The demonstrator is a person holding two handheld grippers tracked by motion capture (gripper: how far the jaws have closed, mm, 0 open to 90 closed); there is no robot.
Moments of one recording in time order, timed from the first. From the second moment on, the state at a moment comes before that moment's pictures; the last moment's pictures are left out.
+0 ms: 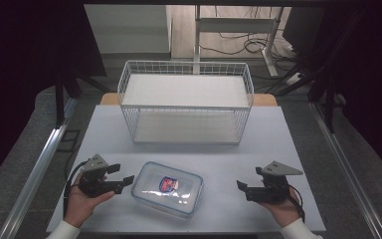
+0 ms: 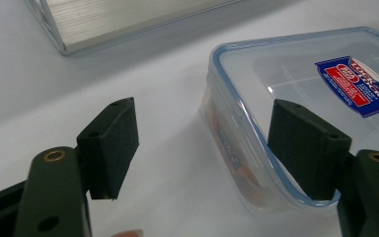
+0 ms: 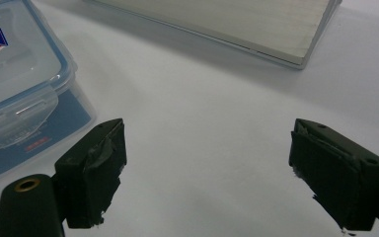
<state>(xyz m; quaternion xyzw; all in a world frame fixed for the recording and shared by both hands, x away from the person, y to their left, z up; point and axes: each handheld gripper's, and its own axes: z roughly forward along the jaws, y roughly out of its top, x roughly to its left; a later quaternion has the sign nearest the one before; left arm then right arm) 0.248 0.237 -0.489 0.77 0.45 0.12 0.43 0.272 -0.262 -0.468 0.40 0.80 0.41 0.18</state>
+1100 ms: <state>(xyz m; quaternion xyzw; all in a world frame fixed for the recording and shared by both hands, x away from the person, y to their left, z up) 0.231 0.208 -0.452 0.80 0.37 0.10 0.47 0.267 -0.248 -0.473 0.39 0.81 0.40 0.17</state>
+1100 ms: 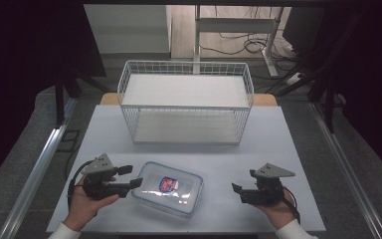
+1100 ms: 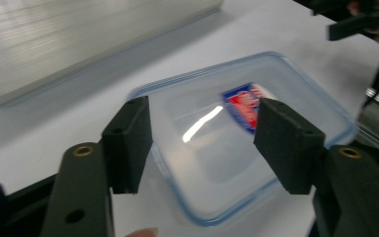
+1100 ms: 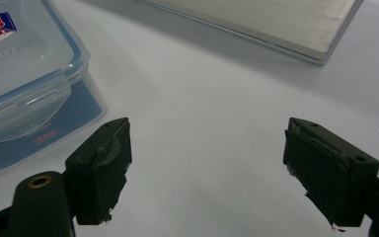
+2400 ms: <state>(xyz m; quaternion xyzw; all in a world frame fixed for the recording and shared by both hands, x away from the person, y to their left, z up) 0.184 0.070 -0.481 0.96 0.11 0.02 0.26 0.267 -0.248 -0.473 0.39 0.81 0.40 0.17</state>
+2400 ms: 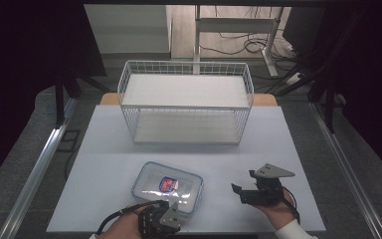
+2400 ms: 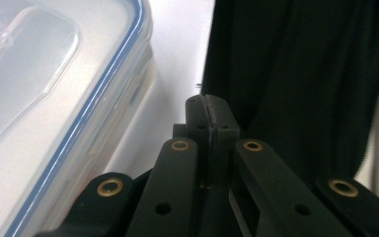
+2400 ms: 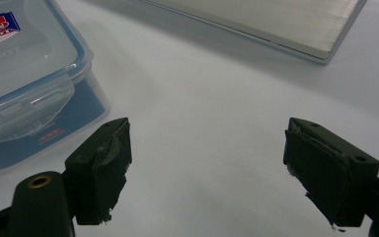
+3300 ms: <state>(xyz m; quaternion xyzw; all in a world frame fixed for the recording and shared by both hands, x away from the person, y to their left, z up) 0.206 0.058 -0.486 0.96 0.14 0.05 0.25 0.269 -0.249 -0.475 0.39 0.81 0.40 0.16</state>
